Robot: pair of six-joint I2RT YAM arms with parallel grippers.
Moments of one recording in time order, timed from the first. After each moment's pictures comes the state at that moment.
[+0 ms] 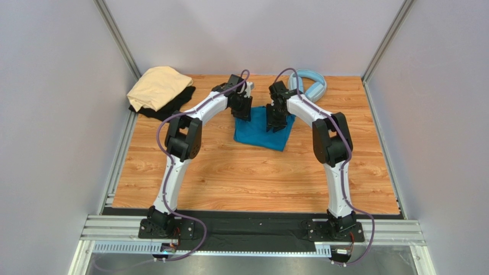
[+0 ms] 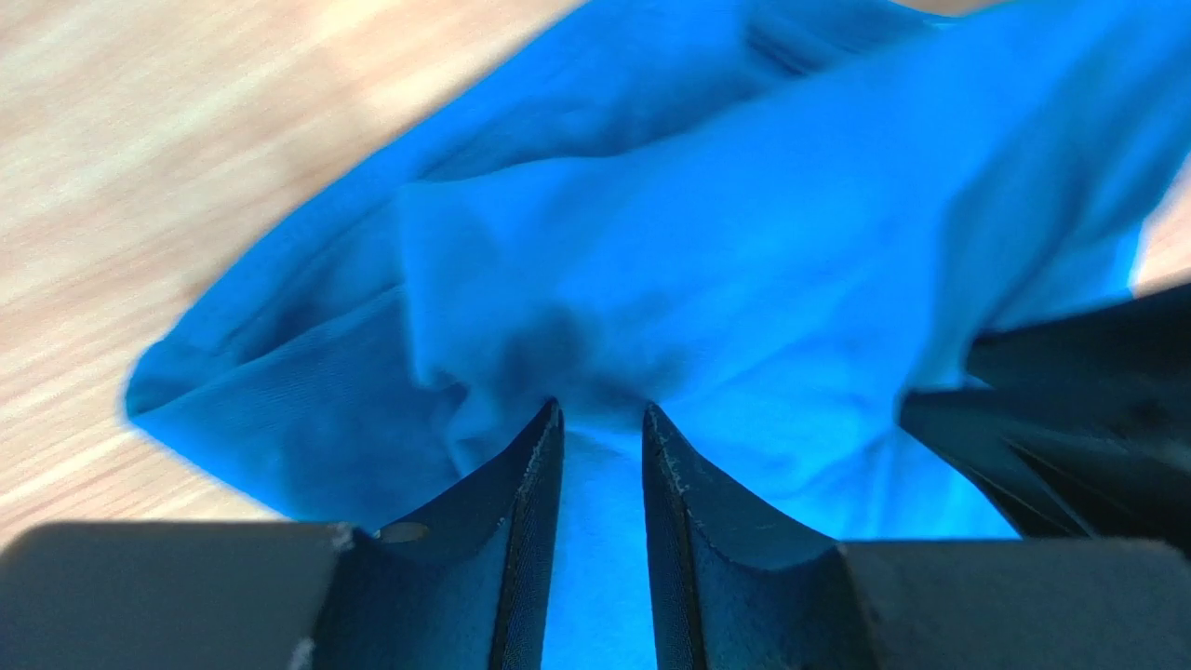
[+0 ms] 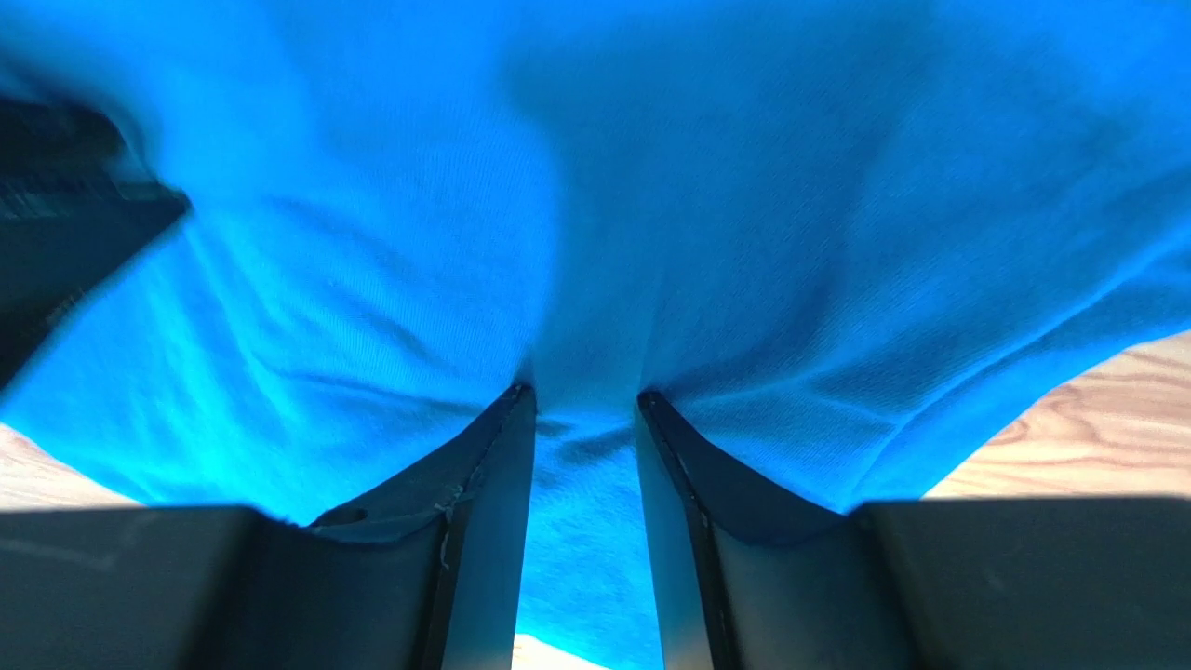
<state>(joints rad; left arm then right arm) -0.47 2.41 2.06 -0.65 0.28 -0.20 0.39 2.25 1.82 -0.79 -0.10 0.38</state>
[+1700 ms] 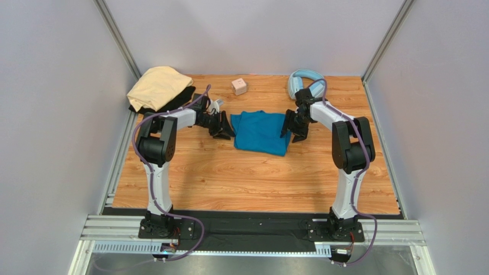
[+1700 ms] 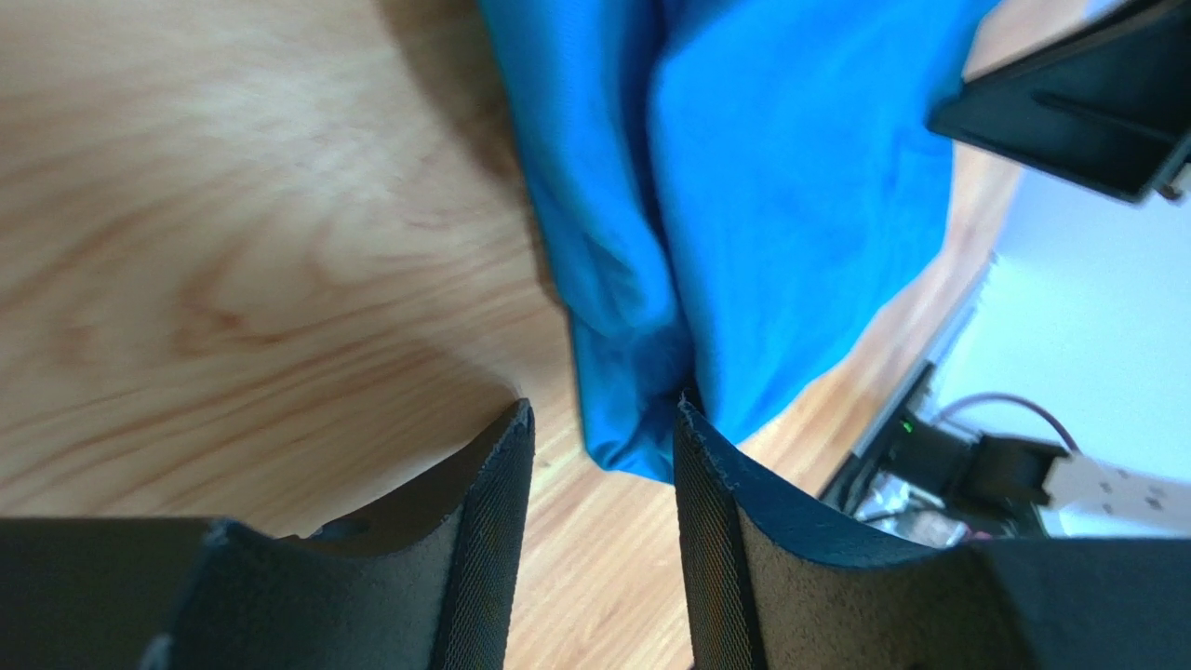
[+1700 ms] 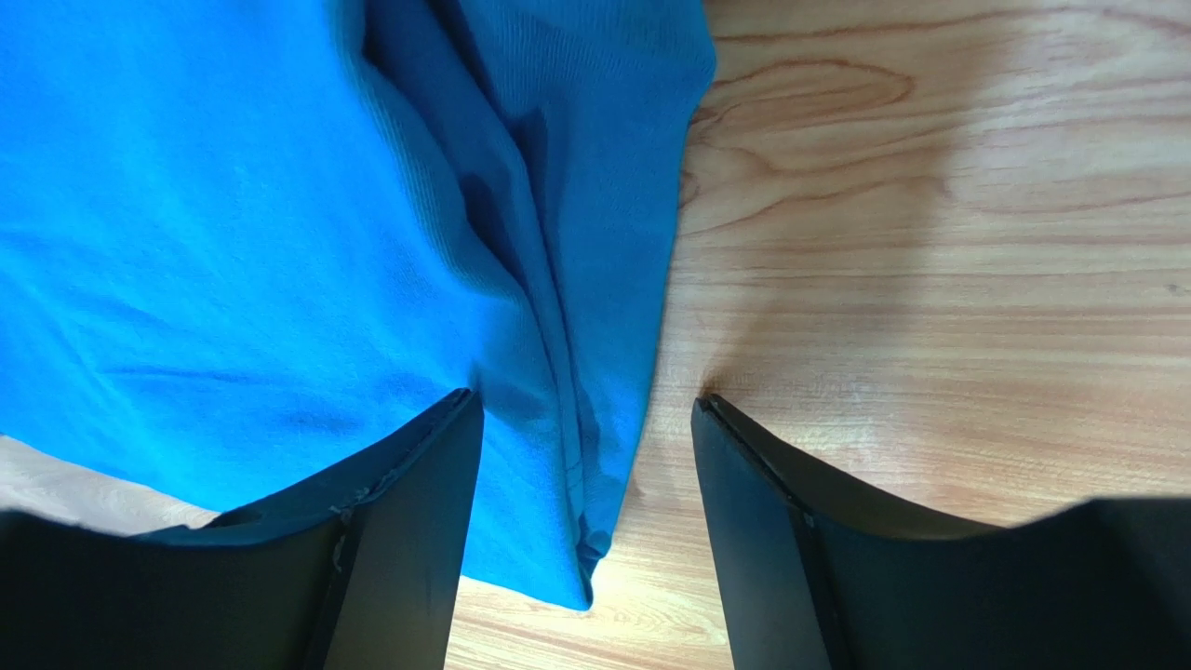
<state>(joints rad) -0.23 2.11 1.37 -0.34 0.76 -0.39 0.23 2.03 1.46 -0.71 -0.20 0.52</state>
